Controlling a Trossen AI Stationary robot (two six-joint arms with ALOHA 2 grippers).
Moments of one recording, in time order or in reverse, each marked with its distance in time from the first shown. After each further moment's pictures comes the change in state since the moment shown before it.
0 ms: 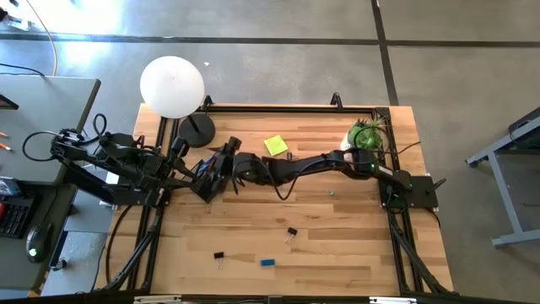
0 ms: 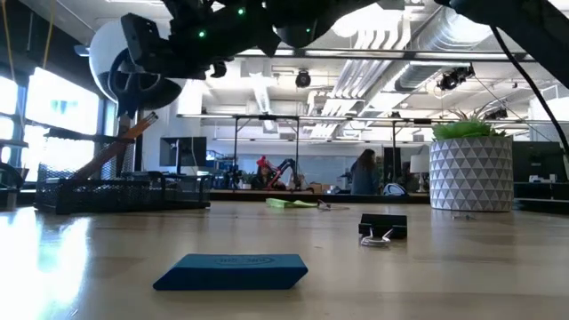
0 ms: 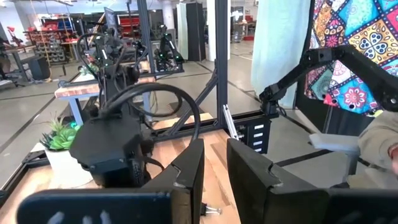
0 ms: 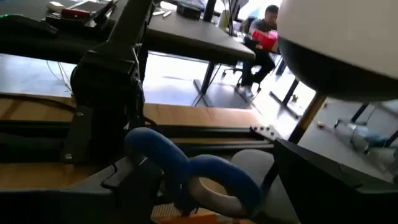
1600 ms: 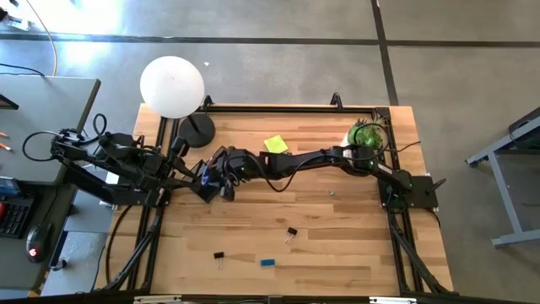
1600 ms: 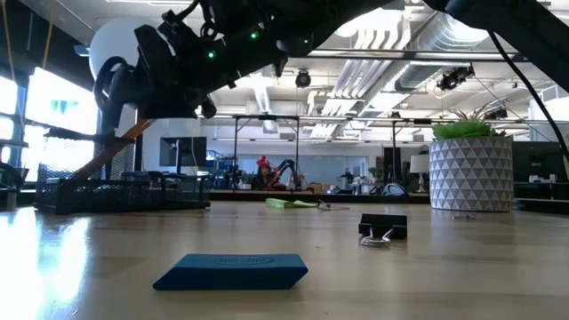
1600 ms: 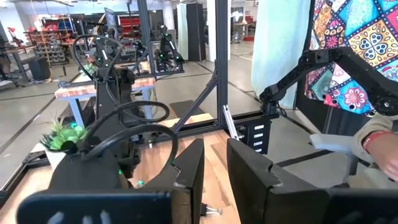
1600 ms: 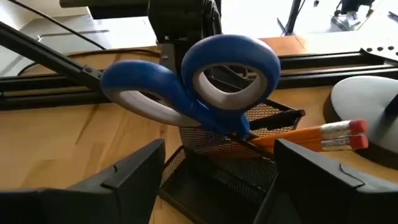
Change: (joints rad) left arm 0.000 0.000 0.000 0.002 0.000 0.000; right arm -0.050 0.007 -0.001 -0.252 -0.383 0.264
